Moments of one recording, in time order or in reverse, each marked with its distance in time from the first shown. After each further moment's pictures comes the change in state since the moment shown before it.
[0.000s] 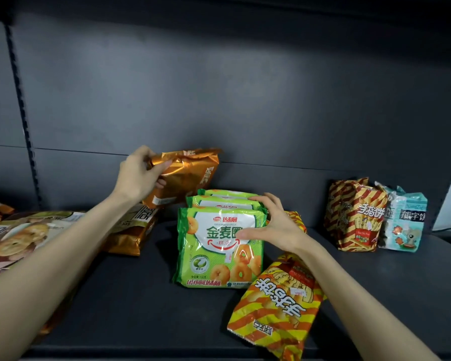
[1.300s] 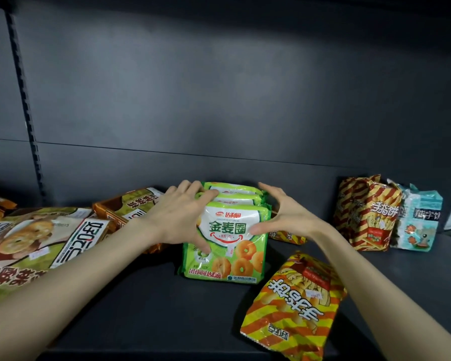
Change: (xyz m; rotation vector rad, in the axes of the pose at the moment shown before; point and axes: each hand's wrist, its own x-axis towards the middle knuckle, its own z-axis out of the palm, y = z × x) left_hand -0.049 0.005 0.029 0.994 -0.612 0.490; right_hand 0.018 -0.008 -0.014 -0.028 -0.134 0.007
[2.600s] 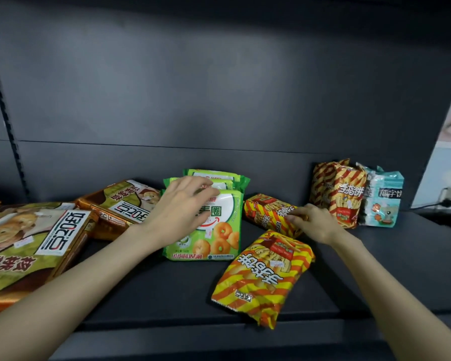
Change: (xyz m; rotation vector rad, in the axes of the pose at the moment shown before) left_hand -0.007 0.045 0.013 -0.126 0.459 0.172; right_hand -0.065 0.090 -0.044 -0.577 0.198 0.340
